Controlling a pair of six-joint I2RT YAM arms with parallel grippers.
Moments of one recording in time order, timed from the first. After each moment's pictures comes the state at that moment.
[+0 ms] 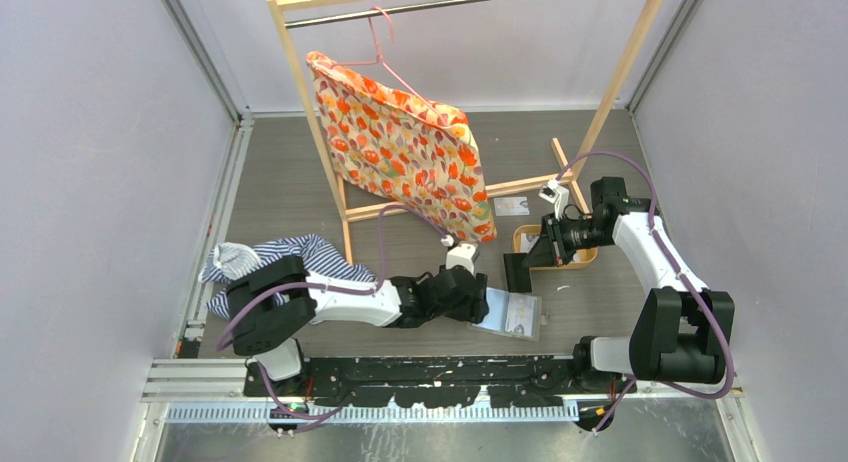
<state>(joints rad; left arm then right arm) -1.23 1.68 0.86 0.09 -0.23 -0.81 -0.07 1.31 0.89 -0.96 -0.96 -0.52</state>
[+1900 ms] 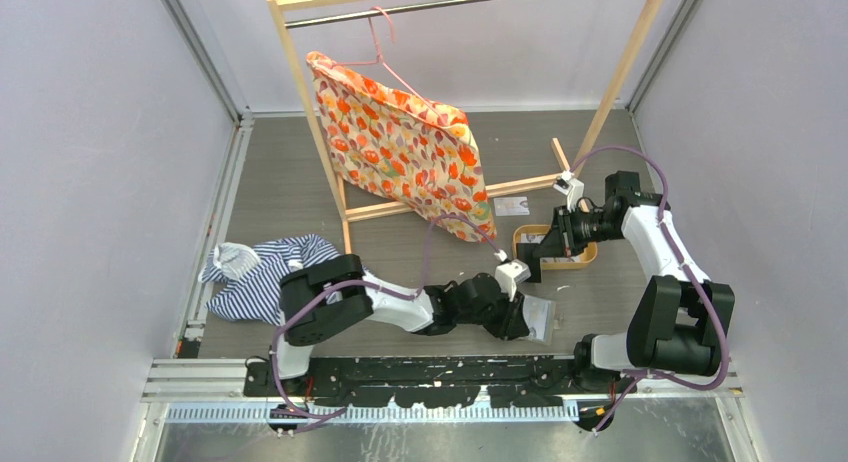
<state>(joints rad) -1.28 1.90 0.95 0.51 0.11 -0.66 -0.17 1.36 0.94 -0.95 -0.91 -0.50</state>
